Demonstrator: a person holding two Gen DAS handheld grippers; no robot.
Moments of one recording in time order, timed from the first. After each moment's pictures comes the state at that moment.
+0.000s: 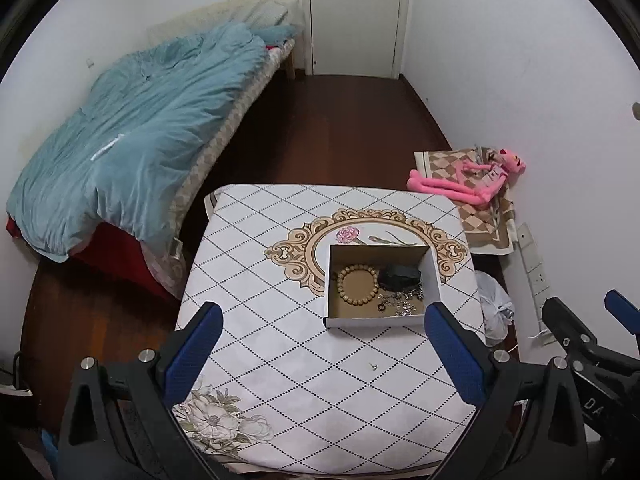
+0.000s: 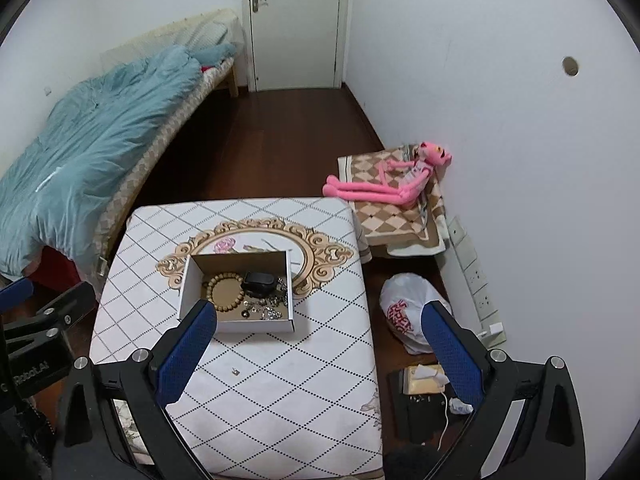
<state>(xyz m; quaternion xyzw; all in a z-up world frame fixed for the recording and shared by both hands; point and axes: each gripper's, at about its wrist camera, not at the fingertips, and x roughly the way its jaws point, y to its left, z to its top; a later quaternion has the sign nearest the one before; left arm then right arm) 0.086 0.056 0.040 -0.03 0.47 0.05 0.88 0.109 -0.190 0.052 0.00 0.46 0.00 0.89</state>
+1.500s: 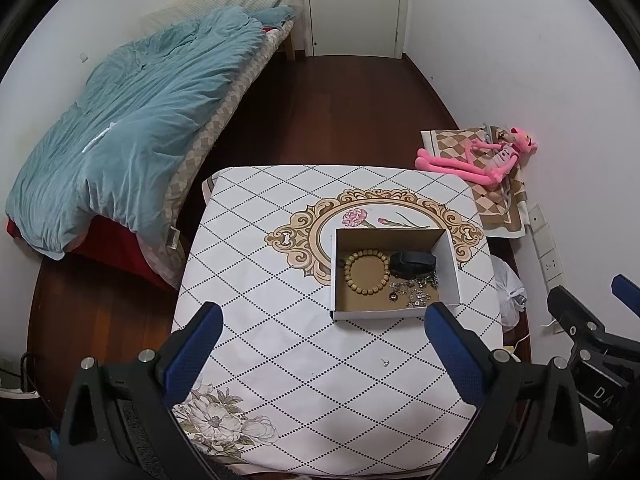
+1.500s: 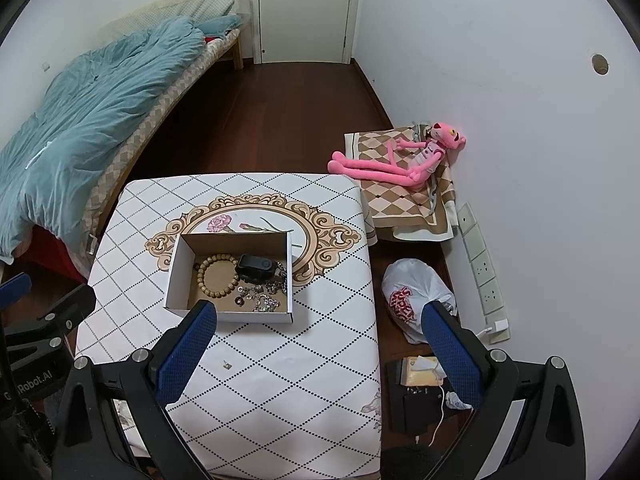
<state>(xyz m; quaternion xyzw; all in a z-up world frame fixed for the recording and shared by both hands) 0.104 0.061 0.012 -0.02 0.50 0.05 0.86 0.134 -0.180 0.025 -0.02 0.49 0.00 0.87</state>
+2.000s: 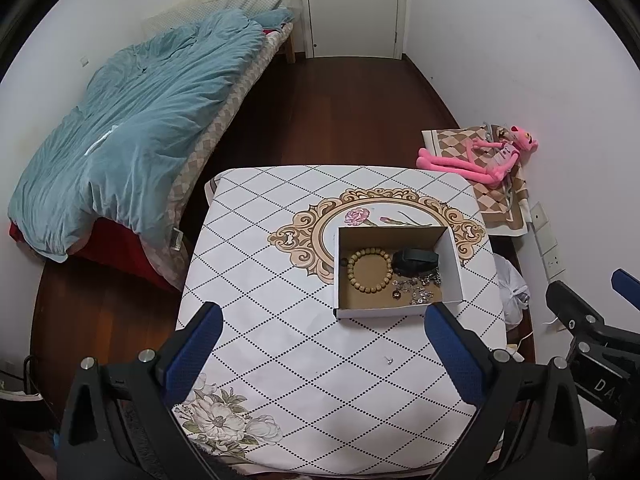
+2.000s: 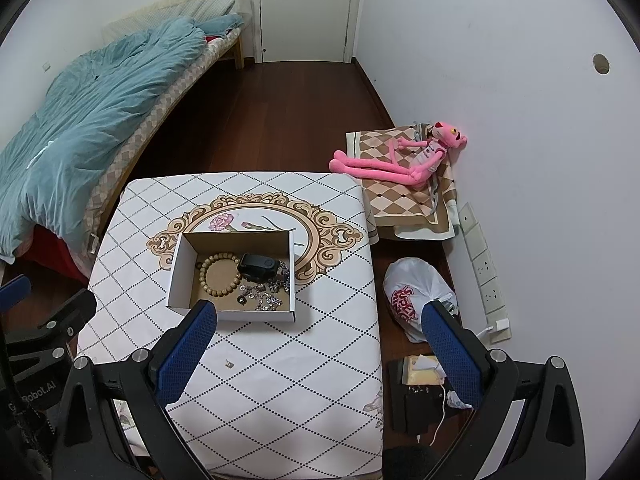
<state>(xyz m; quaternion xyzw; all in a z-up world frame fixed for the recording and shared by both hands) 0.101 0.058 0.014 -0.01 0.50 0.05 0.86 0.131 -0.177 0.025 -0.02 0.49 0.01 0.87</state>
